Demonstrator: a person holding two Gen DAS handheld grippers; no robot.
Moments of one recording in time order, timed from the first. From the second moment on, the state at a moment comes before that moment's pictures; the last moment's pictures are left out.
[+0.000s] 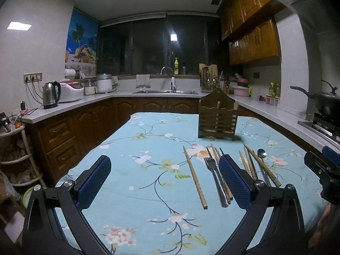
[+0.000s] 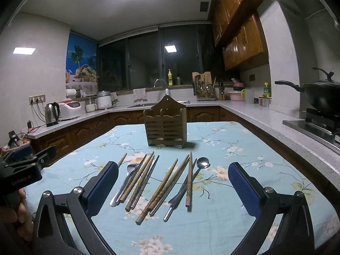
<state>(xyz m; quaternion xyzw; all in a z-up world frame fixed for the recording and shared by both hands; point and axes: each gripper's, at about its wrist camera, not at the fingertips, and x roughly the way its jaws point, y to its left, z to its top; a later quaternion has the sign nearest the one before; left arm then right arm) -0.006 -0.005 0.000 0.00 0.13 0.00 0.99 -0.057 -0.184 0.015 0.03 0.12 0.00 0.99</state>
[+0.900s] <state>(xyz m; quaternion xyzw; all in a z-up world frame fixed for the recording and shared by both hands) -0.006 -0.005 -0.001 0.00 0.13 0.00 0.99 -0.057 -0.184 0.016 0.03 0.12 0.00 0.99</state>
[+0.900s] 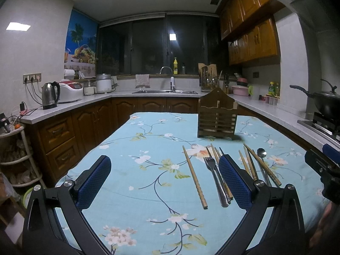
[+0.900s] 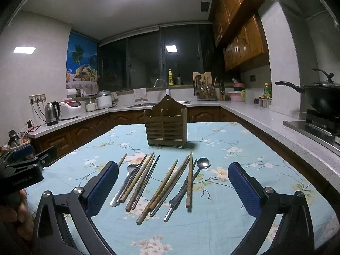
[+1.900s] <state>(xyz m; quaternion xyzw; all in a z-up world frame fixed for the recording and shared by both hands) 0.107 -0.004 0.003 -0.04 0.28 -0.07 0.96 0.035 -0.211 0.026 0.07 0.25 0.02 0.97</state>
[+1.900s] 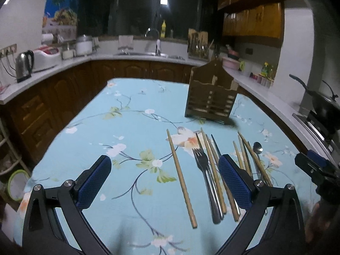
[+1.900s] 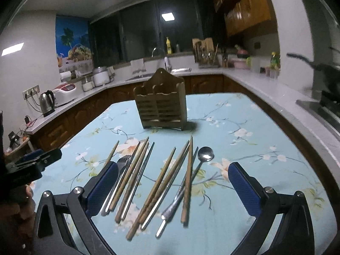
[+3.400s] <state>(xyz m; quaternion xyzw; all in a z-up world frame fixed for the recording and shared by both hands) 0.304 -0.051 -0.068 0.00 0.50 -0.16 0.85 0.273 -0.260 -0.047 0.11 0.49 0.03 0.87</state>
